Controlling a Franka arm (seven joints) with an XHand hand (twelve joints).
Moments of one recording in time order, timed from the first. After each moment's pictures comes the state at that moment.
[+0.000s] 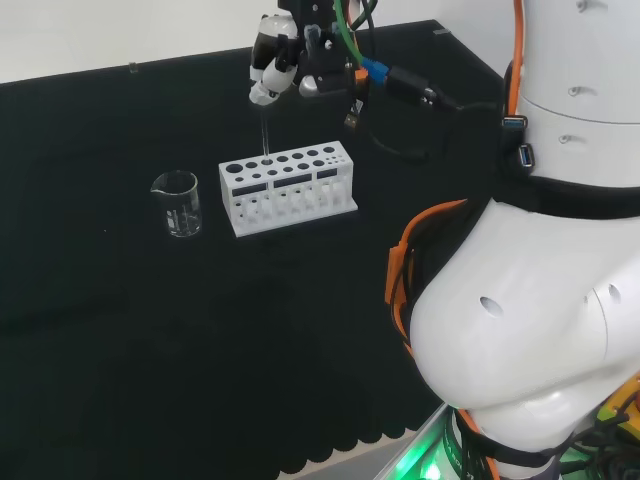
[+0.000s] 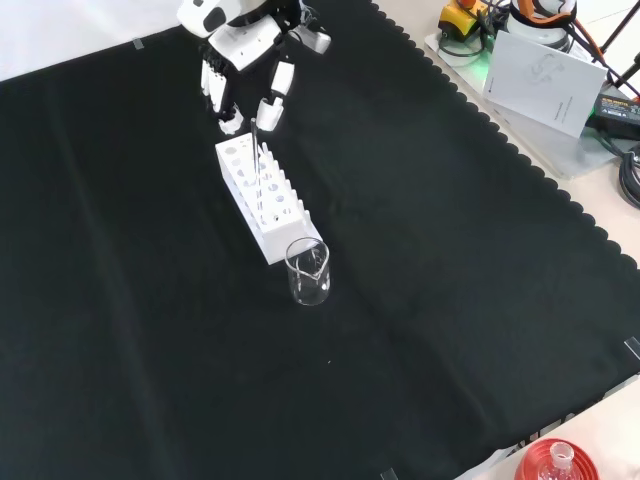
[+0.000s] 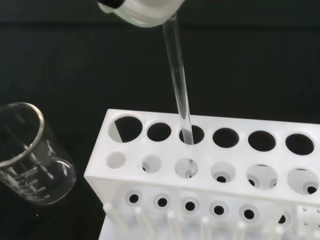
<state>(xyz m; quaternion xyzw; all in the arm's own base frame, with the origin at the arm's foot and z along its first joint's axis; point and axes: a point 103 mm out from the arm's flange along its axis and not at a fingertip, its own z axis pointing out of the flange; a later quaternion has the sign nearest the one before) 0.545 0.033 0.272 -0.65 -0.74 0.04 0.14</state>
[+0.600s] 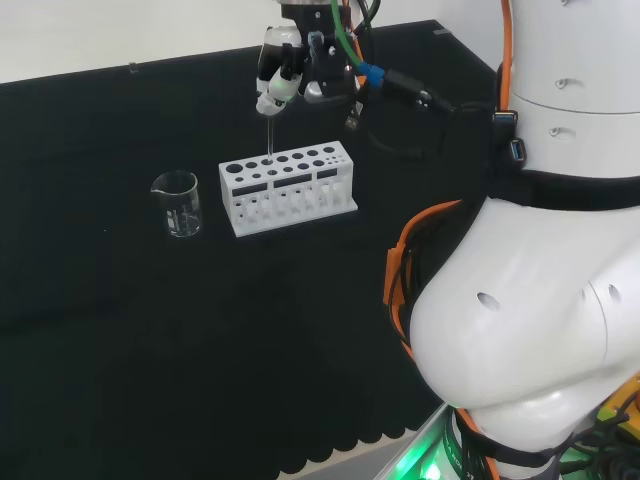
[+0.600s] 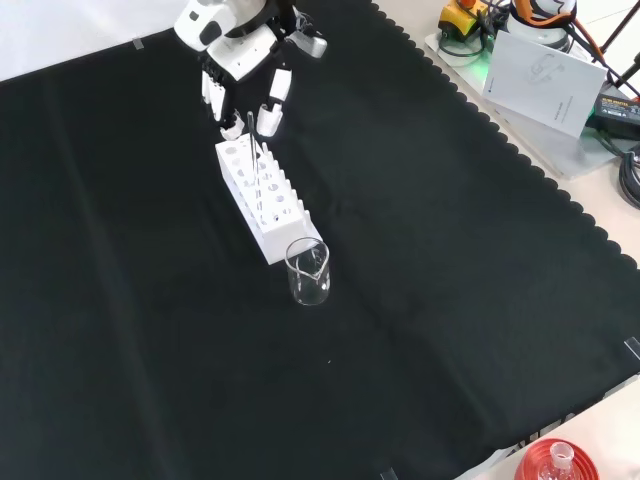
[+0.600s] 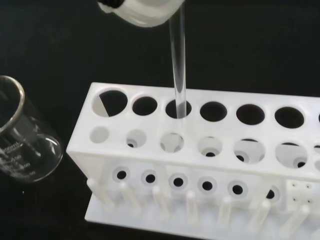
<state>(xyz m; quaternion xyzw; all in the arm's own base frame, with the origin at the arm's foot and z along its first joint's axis) 0.546 0.025 0.257 -0.65 -0.74 0.06 0.15</state>
